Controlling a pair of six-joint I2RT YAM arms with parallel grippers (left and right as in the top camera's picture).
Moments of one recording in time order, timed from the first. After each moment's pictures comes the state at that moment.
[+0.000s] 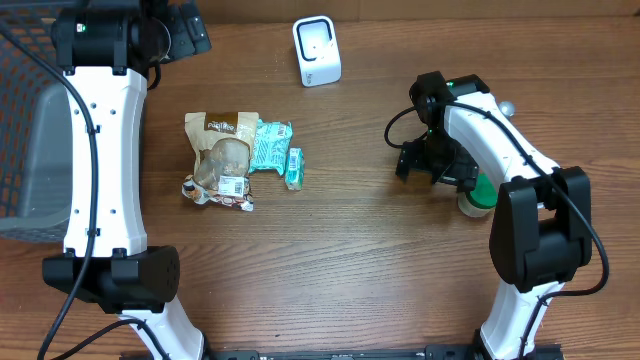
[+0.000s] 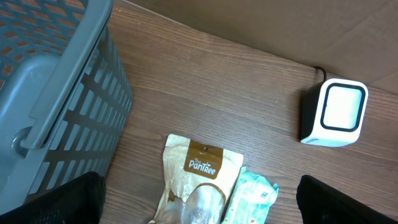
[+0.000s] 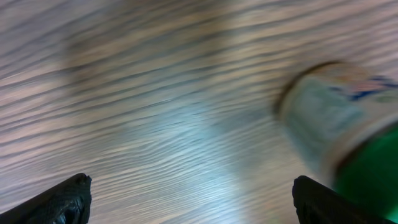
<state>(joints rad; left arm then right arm) -0.03 1.93 2.29 -1.26 -0.15 -0.34 0.23 2.02 1.56 -1.28 0.05 0.53</state>
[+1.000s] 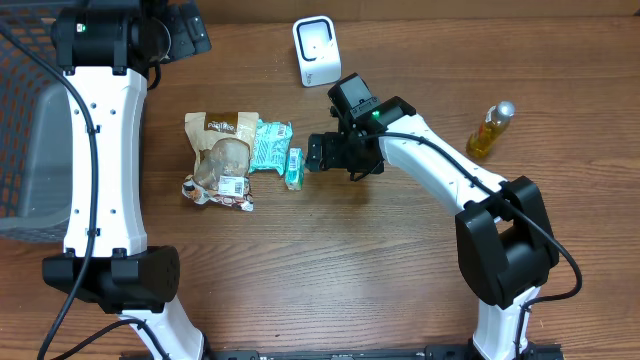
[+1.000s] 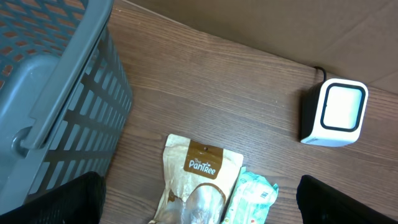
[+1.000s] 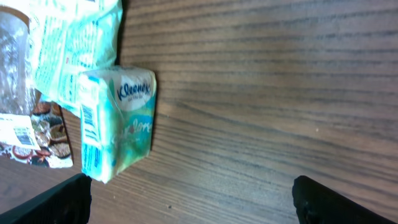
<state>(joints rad) -0.03 1.93 2.29 -1.26 -0.15 -0.34 0.52 2.02 1.56 -0.82 -0.23 0.49</state>
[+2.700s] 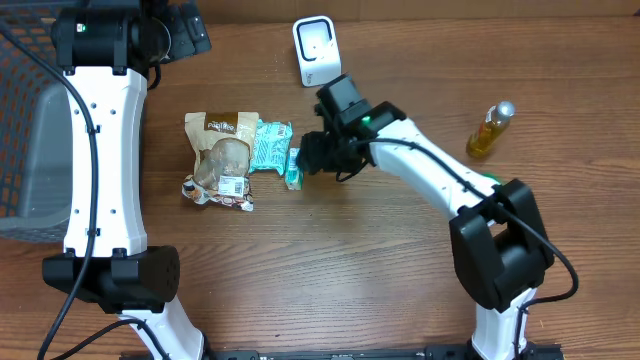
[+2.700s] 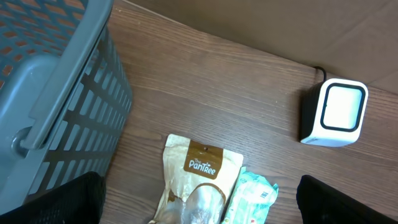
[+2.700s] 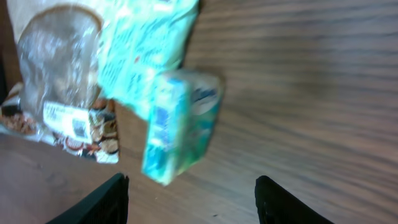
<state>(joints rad) -0.03 1.93 2.29 -1.26 -0.15 -0.34 0.58 2.02 1.57 -0.73 -0.30 0.51</state>
